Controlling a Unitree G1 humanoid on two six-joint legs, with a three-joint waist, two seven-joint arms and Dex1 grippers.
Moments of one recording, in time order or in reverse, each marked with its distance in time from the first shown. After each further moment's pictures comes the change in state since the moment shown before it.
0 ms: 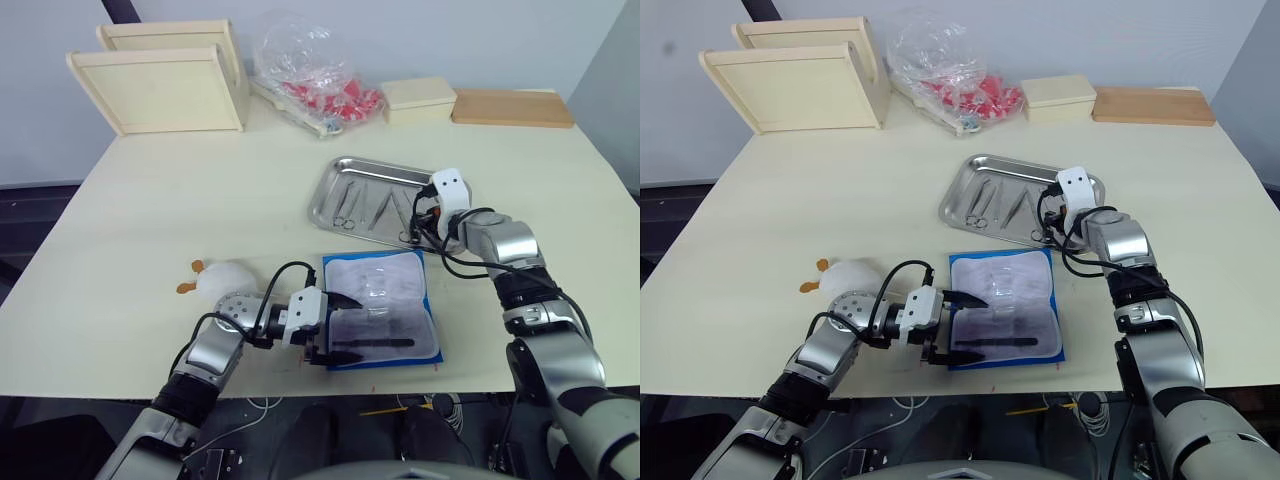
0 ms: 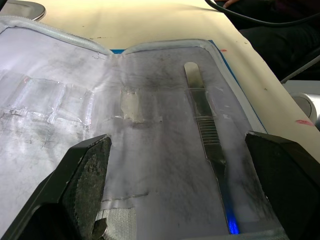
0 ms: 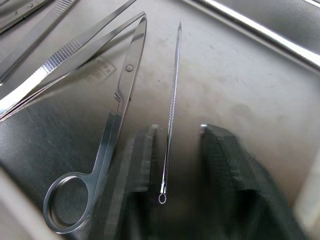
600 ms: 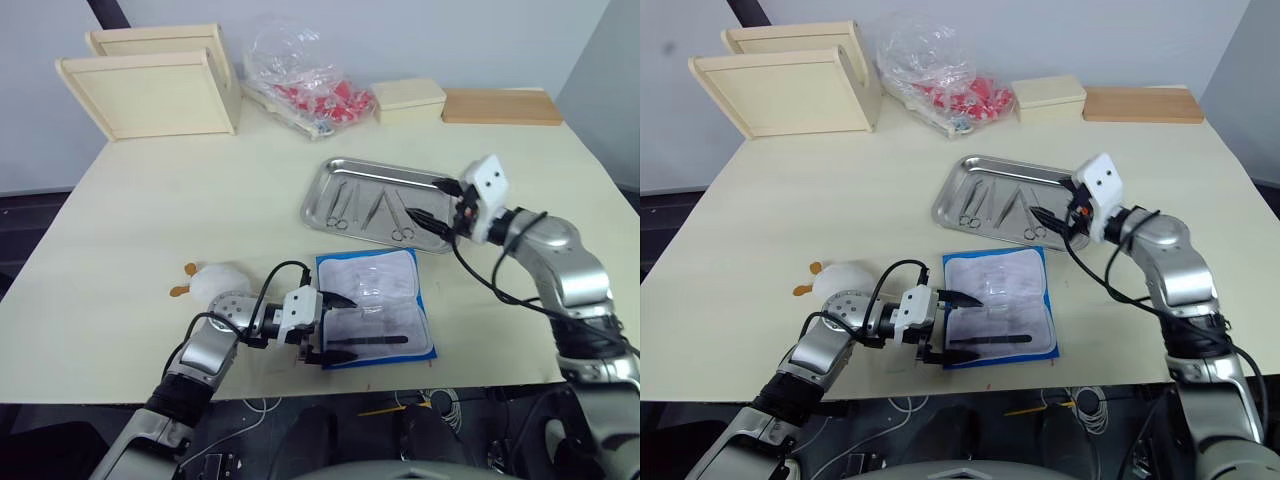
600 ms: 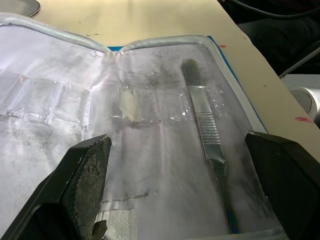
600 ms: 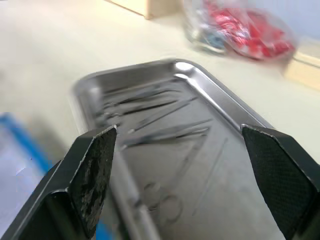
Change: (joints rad) left arm 0.000 0.025 0.012 -0.003 -0.002 0.005 -0.002; right arm 0.385 -0.241 -0.069 -0.586 0.199 -0.339 0.443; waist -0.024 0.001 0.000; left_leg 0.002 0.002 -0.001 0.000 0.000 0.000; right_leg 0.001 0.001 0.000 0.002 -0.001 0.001
